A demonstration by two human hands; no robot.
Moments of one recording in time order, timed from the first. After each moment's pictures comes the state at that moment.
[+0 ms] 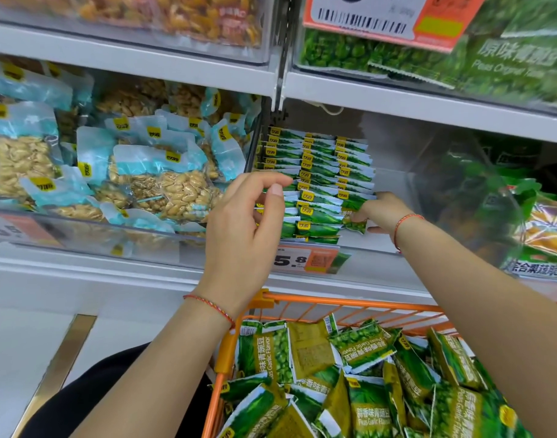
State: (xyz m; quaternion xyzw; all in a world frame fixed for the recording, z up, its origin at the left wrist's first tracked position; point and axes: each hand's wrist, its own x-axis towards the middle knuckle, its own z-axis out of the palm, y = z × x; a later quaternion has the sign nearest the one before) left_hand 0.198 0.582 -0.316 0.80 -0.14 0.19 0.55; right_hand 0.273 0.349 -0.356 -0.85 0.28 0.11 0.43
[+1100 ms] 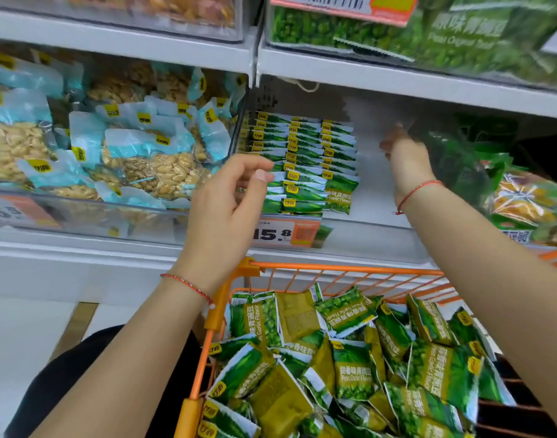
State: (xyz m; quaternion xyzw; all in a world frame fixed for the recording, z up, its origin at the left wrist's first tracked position) left_hand 0.183 0.588 -0.308 0.80 -0.14 0.12 0.58; right_hand 0.267 0.338 -0.305 -0.75 0.32 -0.12 0.57
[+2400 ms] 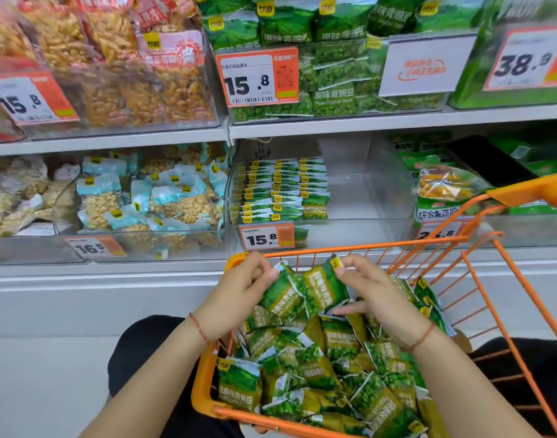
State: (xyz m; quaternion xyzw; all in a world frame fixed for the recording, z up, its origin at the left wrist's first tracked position) left_hand 0.078 0.595 -0.311 0.87 -0.22 -0.10 0.43; right_hand 0.019 0.384 -0.314 -0.69 0.10 0.06 0.72
